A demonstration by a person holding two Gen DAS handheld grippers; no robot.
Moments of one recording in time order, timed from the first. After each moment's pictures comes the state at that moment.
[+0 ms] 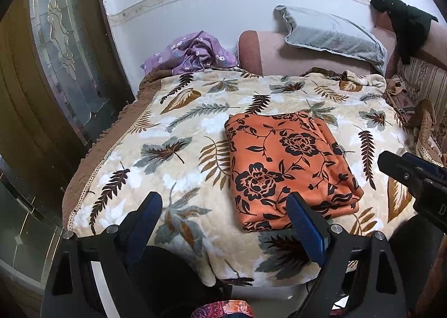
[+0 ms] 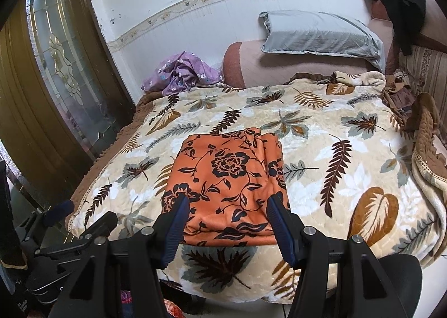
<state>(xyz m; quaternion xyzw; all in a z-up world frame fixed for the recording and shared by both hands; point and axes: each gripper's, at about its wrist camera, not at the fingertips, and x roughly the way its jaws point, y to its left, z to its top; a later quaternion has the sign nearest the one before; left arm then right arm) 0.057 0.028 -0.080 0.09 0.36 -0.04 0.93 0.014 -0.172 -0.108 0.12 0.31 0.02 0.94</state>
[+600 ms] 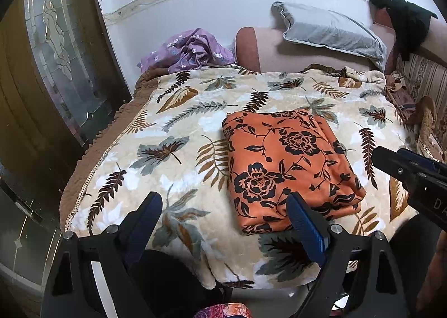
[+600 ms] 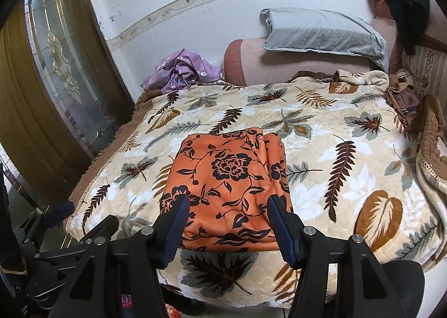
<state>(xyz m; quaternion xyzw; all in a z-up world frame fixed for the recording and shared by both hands) 0.069 0.026 -0.085 0.10 0.37 -0.05 0.92 0.031 -0.171 -0.111 0.12 0.31 0.02 0.94</state>
